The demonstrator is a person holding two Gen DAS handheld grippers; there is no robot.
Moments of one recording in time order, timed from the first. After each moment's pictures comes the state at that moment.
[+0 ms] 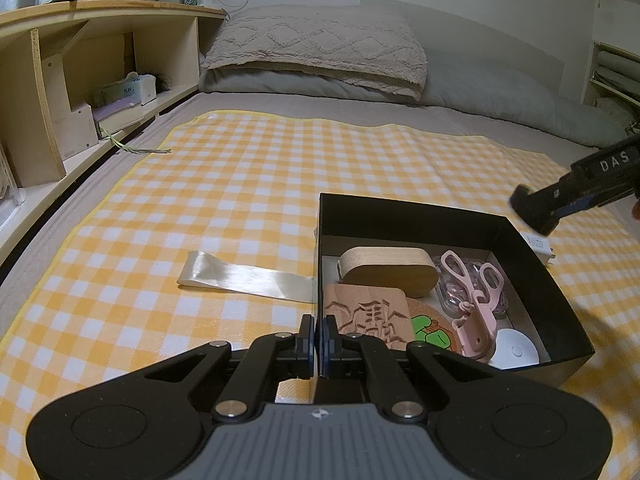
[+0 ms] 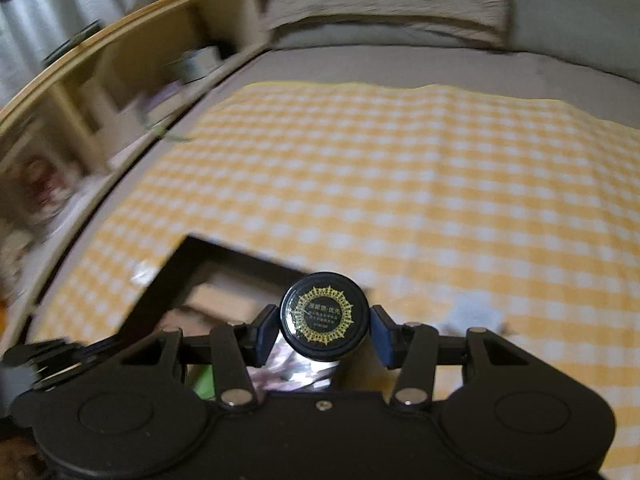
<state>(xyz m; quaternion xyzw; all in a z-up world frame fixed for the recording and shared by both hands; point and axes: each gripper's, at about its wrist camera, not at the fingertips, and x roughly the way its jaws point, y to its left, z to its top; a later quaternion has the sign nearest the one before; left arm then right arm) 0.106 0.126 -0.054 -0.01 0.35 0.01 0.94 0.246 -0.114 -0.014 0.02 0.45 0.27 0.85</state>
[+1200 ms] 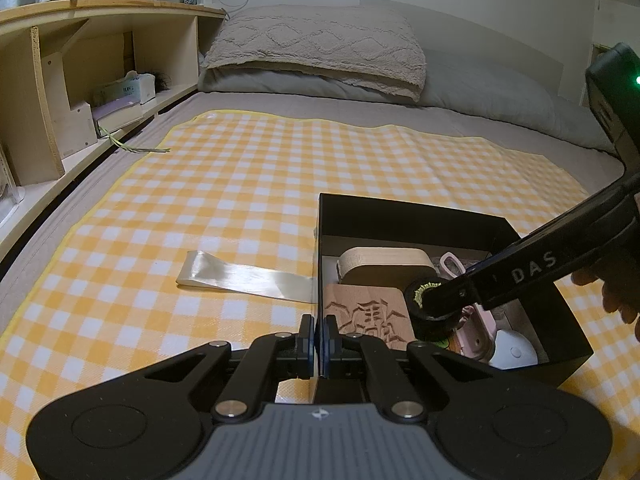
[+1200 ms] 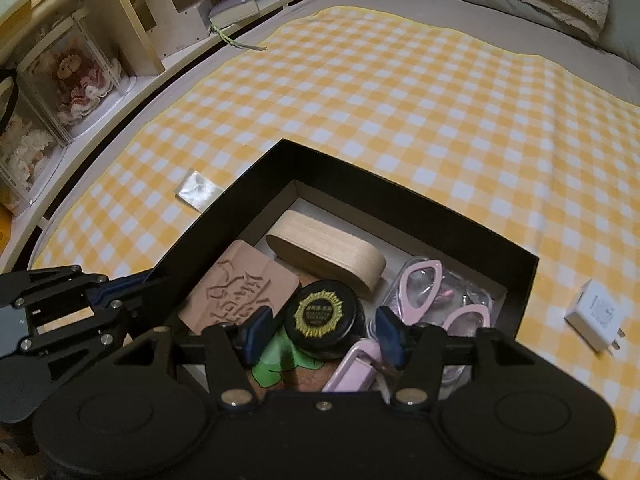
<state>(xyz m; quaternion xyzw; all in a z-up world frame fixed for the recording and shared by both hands) 0.106 0.125 -0.054 -0.01 0.35 0.00 0.94 0.221 -0.023 -0.055 -0.06 0.49 0.32 0.81</state>
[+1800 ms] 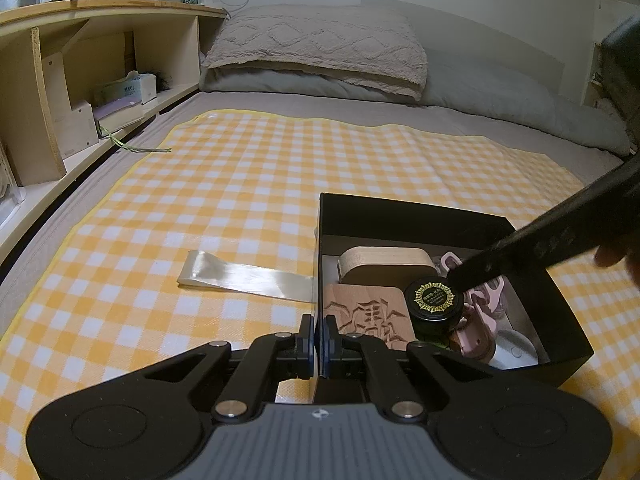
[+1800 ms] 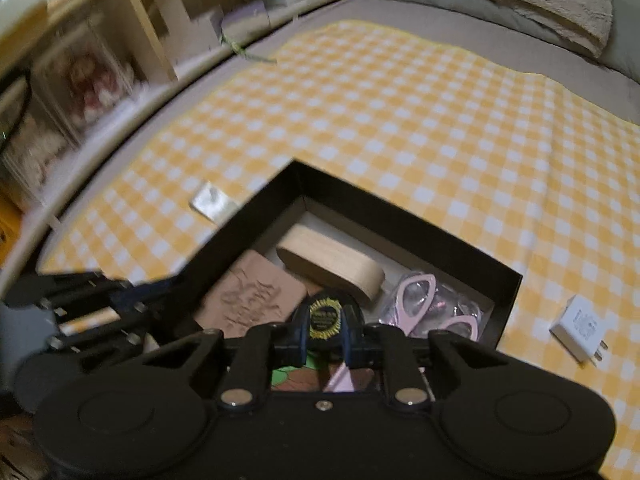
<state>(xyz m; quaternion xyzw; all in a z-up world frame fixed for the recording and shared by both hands) 0.105 0.124 -0.054 -0.01 0.35 0.00 0.94 0.217 -0.022 -0.038 -0.08 0.48 0.33 0.81</state>
